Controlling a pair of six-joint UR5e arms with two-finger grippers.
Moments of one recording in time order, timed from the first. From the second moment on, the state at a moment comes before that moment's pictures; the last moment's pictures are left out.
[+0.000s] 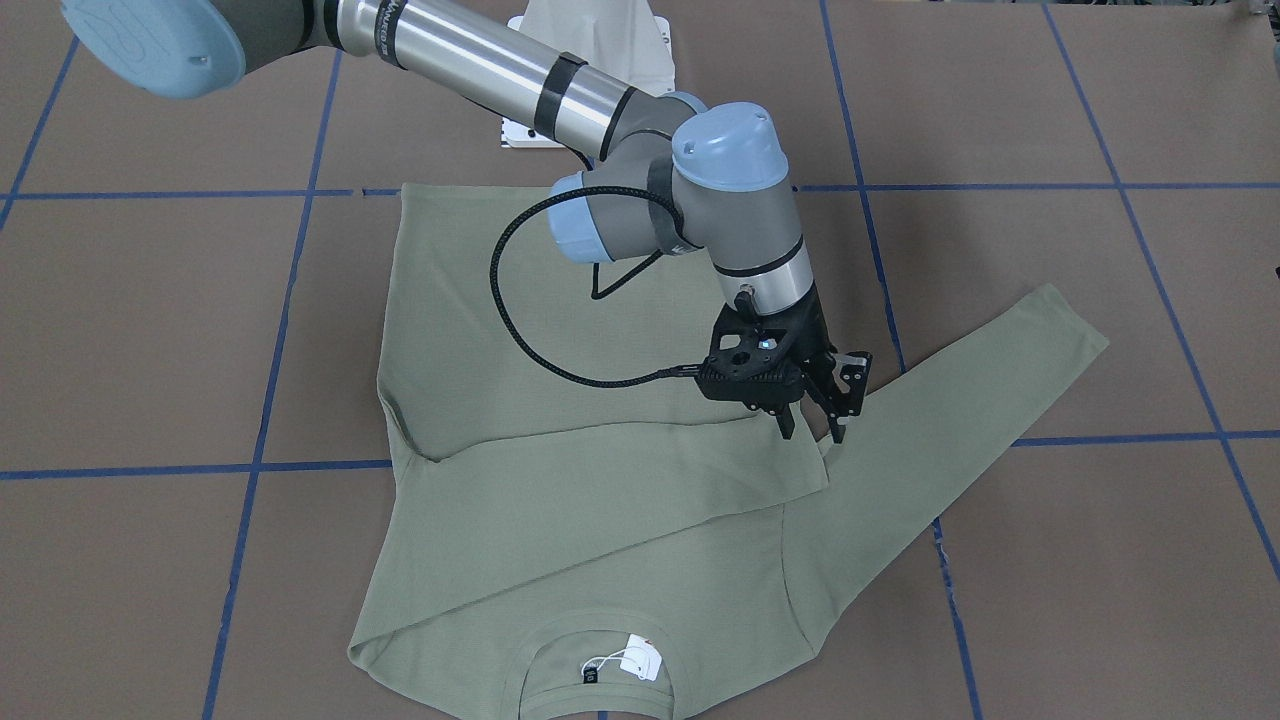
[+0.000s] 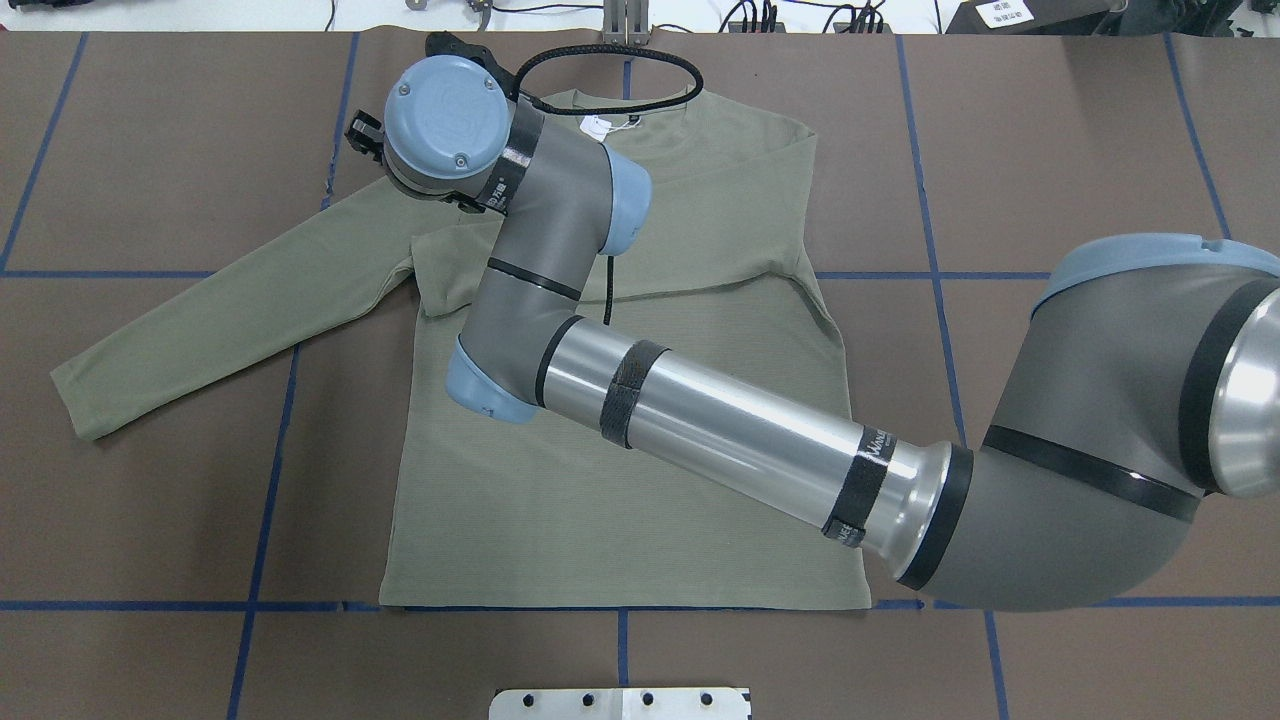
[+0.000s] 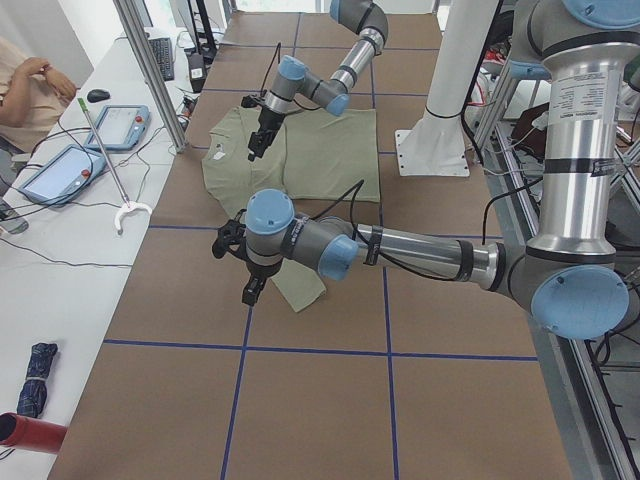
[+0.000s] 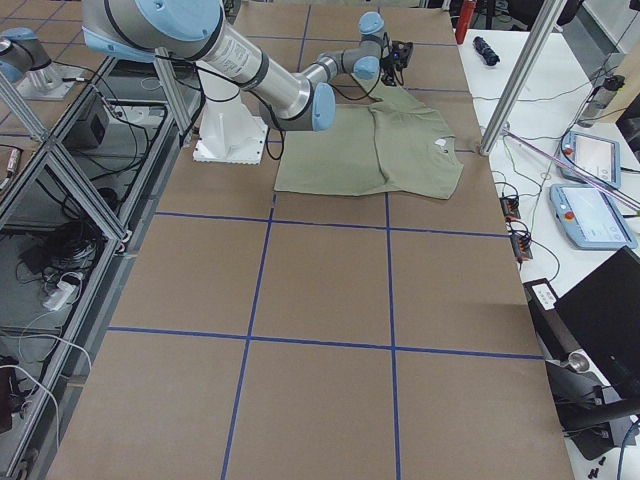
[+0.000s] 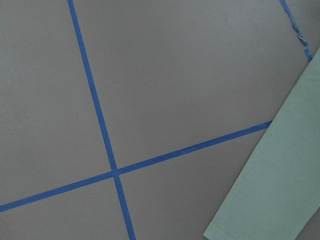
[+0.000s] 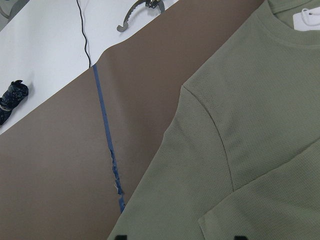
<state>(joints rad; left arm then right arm) -1.47 -1.55 -1.72 -1.85 -2.42 -0.05 0.55 -0.25 0.79 -0.88 1.63 1.69</state>
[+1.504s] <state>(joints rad) -1.16 -1.63 -1.36 -2.20 -2.43 -0.60 1.01 -1.04 1.54 -0.97 2.23 1.60</state>
